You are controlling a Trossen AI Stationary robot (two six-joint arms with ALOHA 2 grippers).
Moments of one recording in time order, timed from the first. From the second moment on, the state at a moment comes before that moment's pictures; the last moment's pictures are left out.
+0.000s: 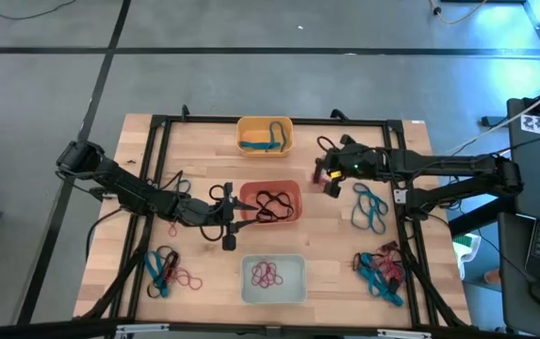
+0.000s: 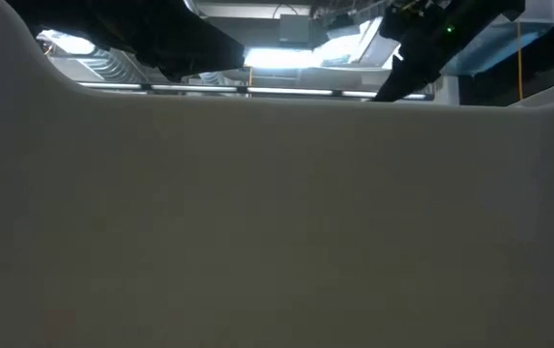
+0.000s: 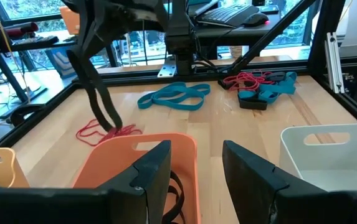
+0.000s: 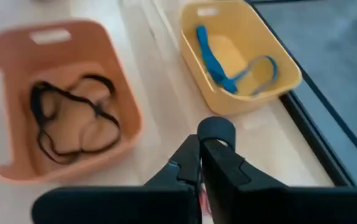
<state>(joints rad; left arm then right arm) -0.33 1.38 0.56 0.57 -0.48 0.00 -0.13 1.14 0.87 -0.41 0.26 -0.01</state>
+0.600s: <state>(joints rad) -0.25 1.46 0.57 0.60 -0.48 -0.12 -0.13 1.13 0.87 -0.23 0.20 -0.03</state>
